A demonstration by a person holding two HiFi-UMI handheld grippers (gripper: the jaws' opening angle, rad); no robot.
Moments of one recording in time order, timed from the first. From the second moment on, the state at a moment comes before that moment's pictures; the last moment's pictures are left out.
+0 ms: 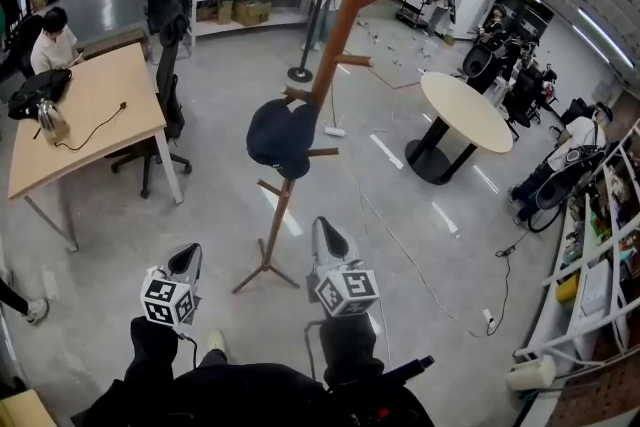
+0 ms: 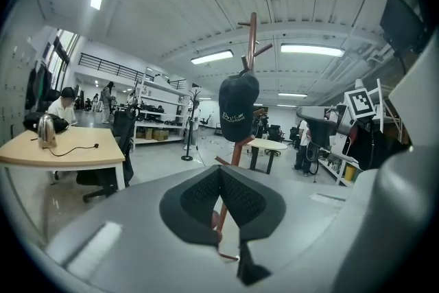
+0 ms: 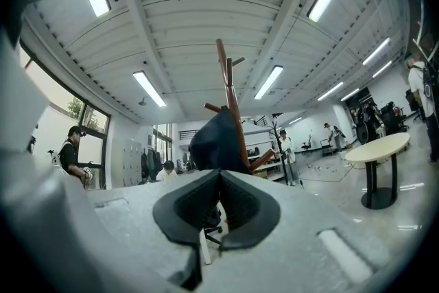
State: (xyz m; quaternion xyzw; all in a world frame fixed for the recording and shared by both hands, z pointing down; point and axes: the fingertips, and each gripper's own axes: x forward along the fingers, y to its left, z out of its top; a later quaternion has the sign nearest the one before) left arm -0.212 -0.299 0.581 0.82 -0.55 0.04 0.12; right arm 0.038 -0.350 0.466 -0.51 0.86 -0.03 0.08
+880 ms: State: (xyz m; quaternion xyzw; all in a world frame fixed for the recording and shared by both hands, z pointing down) left arm -0.176 -0.228 0.570 0.81 -0.58 0.03 0.11; right arm 0.043 -0.288 0.501 -0.45 0.89 -0.05 0.05
